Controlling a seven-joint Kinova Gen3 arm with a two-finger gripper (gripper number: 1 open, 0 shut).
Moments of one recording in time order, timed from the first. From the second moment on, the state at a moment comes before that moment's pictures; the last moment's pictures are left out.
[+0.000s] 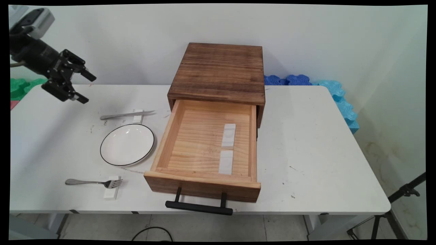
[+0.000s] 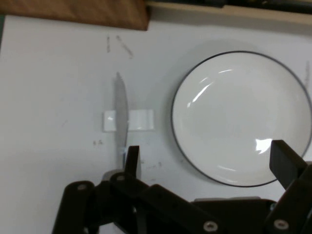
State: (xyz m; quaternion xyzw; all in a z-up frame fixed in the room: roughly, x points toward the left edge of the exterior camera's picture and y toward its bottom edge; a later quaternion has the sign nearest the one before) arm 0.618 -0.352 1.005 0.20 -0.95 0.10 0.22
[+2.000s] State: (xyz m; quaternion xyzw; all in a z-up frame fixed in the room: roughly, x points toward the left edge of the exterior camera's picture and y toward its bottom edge) arm 0.651 -0.461 0.852 0.24 -0.95 0.10 0.15
